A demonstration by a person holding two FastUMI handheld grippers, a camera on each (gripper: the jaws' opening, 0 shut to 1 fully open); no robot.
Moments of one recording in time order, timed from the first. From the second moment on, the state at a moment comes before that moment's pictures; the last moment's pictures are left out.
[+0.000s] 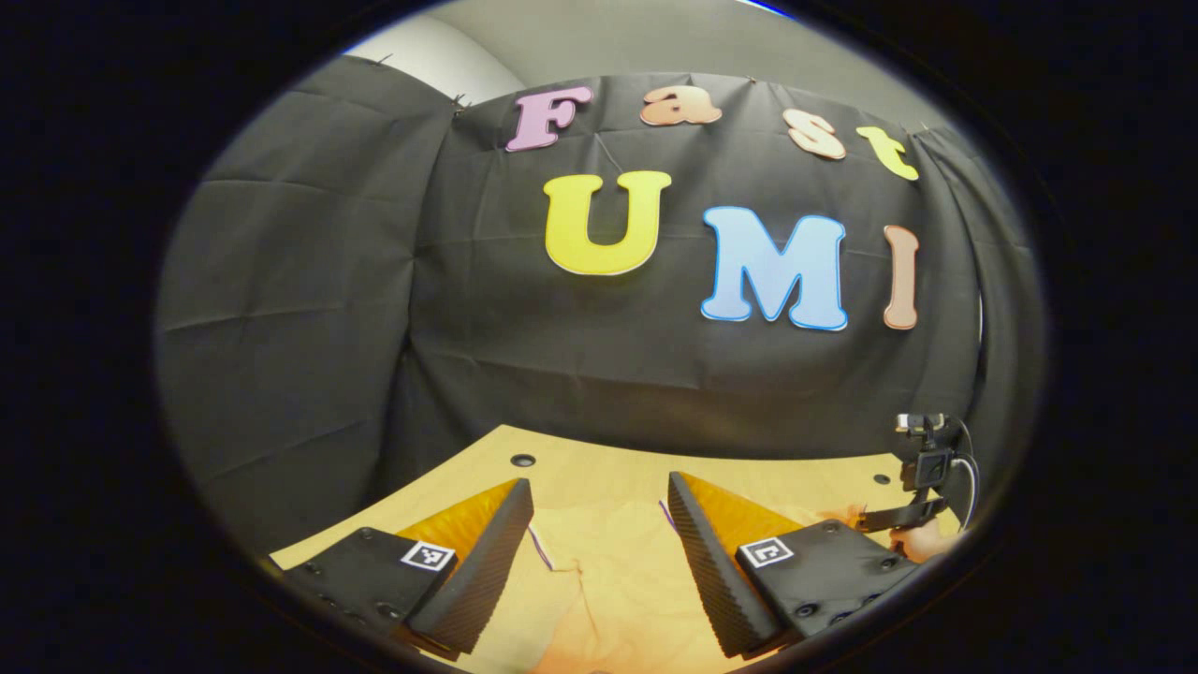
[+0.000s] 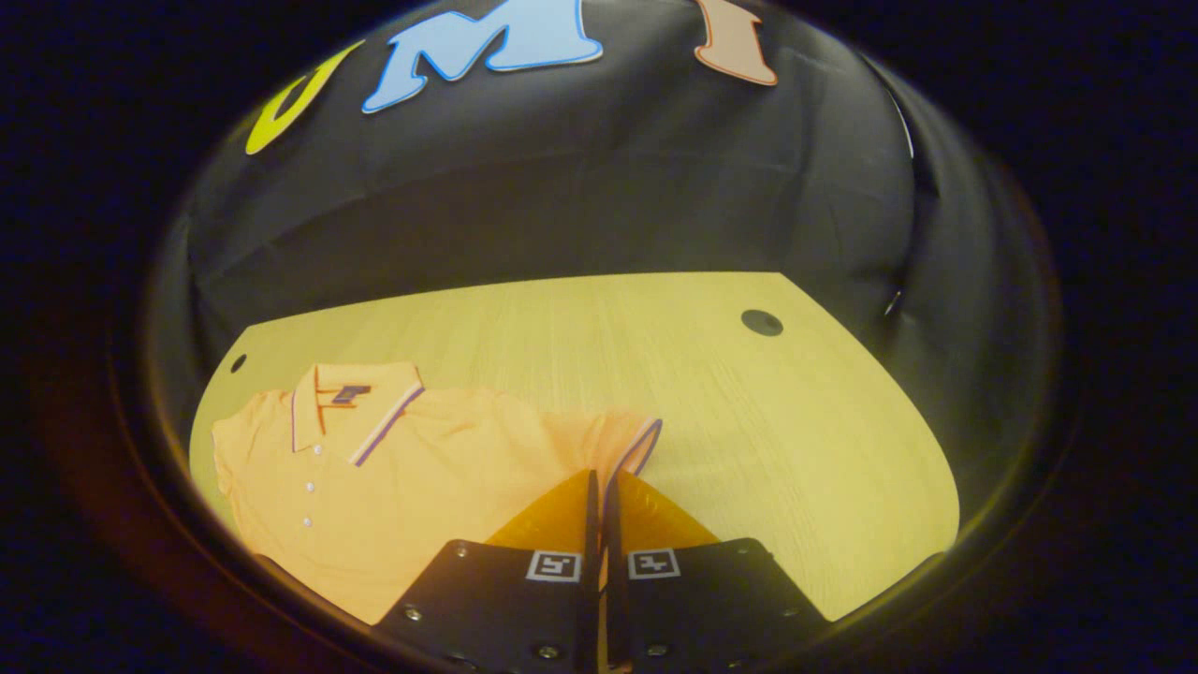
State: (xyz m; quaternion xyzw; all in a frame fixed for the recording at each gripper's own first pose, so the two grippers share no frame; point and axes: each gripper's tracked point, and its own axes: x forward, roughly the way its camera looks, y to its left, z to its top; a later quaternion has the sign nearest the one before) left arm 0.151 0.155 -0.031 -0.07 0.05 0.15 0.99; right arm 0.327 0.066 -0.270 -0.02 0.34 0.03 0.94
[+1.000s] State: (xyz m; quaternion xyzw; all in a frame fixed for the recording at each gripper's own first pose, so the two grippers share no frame) left arm 0.139 0.196 -0.062 -0.08 0.06 0.18 0.98; right arm 0.294 0.175 -0.275 -0.11 0.35 0.18 0.91
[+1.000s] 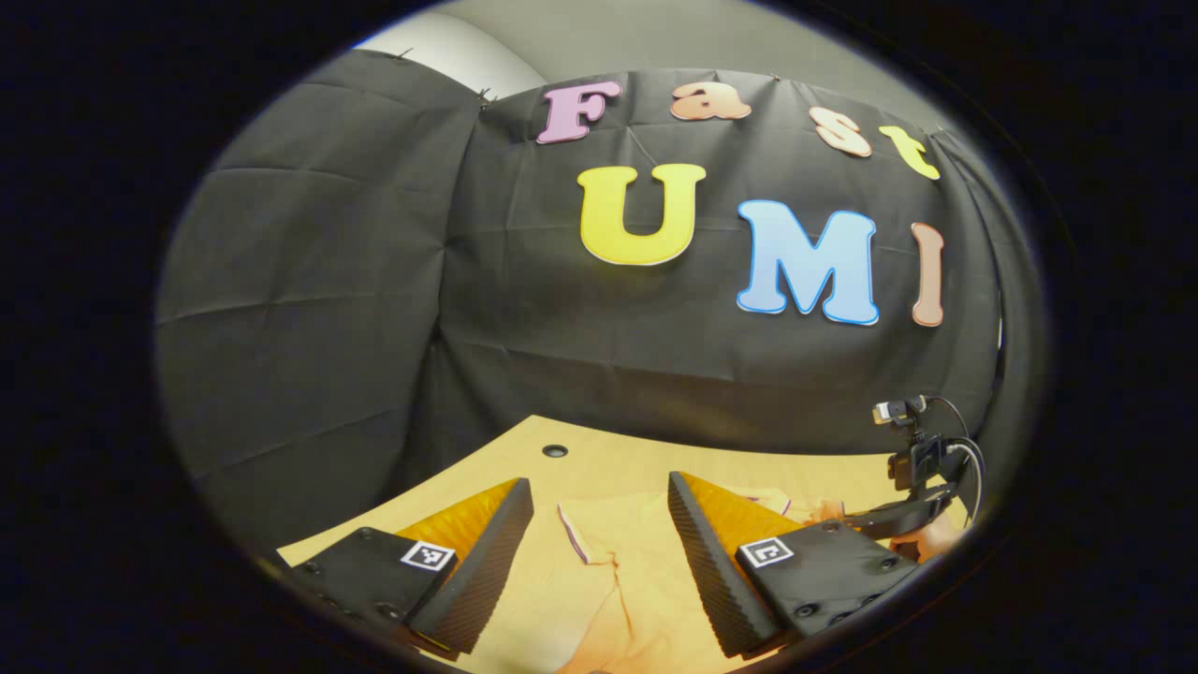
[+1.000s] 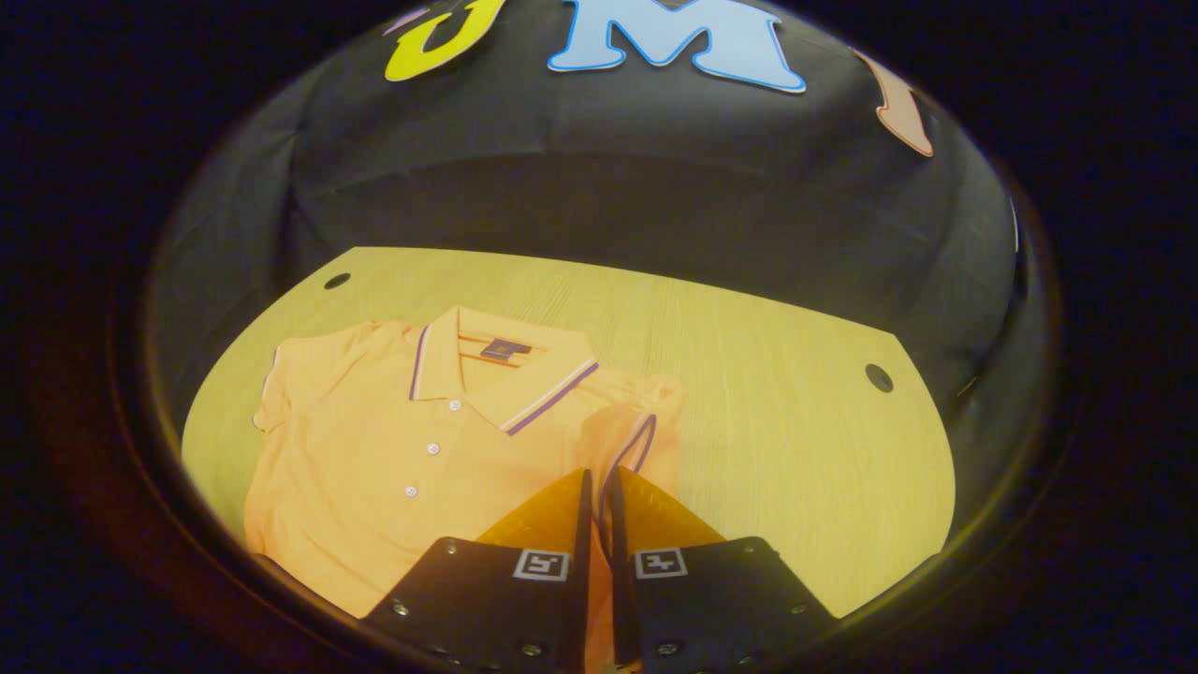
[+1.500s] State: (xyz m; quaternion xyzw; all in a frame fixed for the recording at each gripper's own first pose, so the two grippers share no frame) left arm 0.180 0.202 -0.094 -0.08 0.08 0.14 0.98; right arm 0.275 0.179 -0.218 -0.09 0.30 0.16 0.94
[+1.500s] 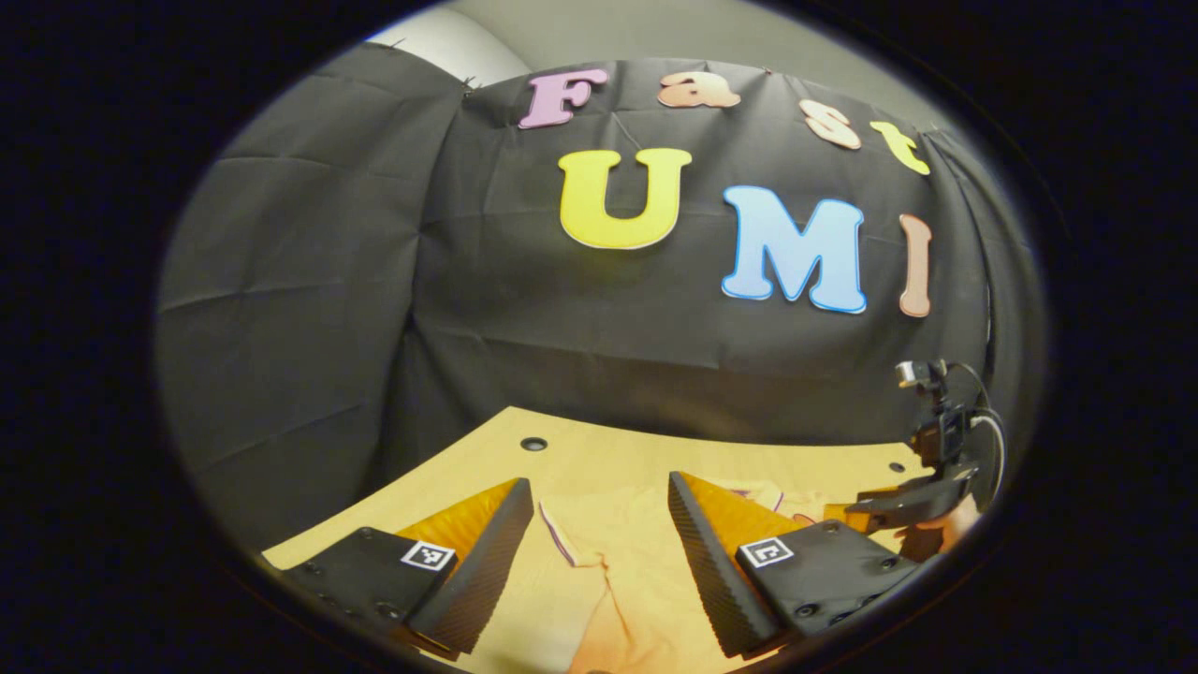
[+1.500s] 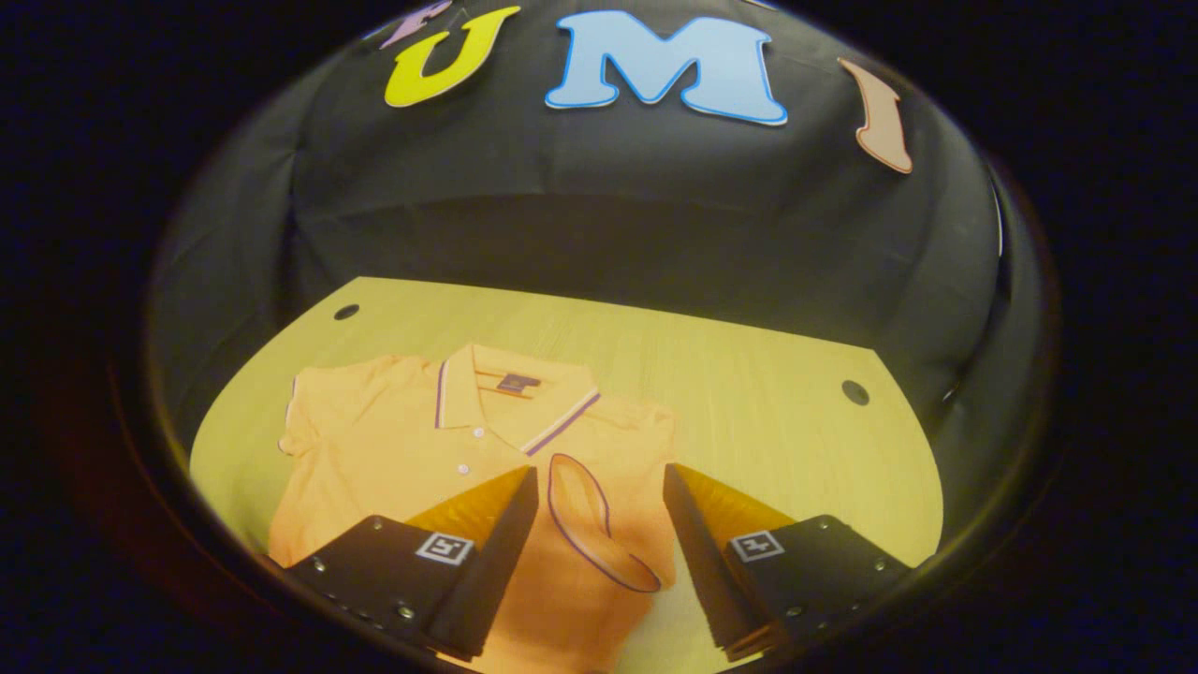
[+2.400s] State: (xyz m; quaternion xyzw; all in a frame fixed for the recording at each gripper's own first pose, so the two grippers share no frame) left arm 0.319 0.282 -0.265 -0.08 0.19 0.12 0.97; right arm 0.171 0.189 -0.081 -0.06 0.18 0.11 0.98
